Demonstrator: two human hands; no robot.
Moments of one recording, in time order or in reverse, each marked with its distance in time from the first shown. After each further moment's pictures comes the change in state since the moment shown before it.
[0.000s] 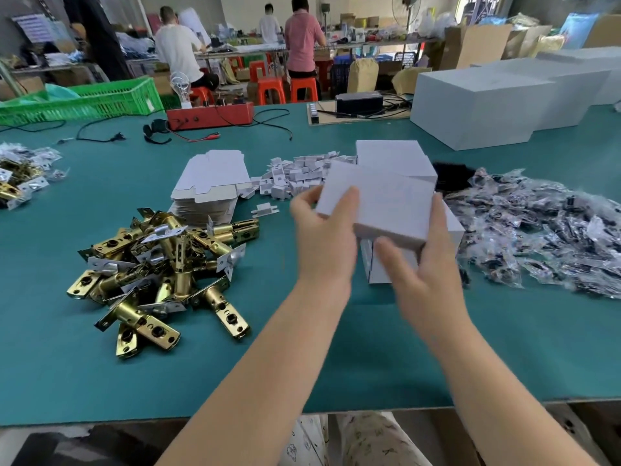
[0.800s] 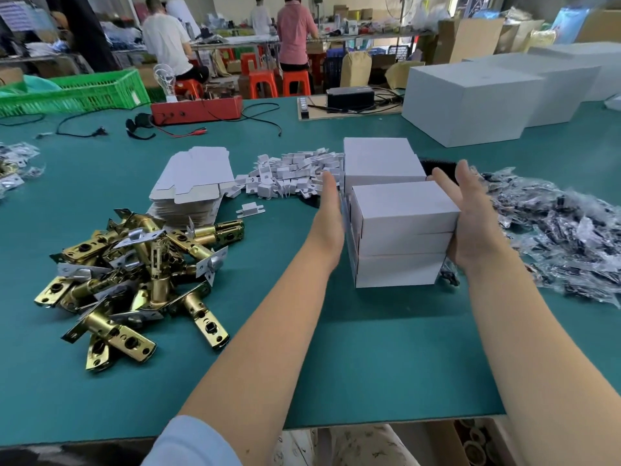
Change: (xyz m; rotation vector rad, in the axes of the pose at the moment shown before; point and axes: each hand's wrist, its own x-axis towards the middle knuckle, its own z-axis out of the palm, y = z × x) left_hand 0.065 -0.048 0.016 0.168 -0.366 -0.140; right_hand 0.086 0.051 -0.064 0.433 -0.023 0.603
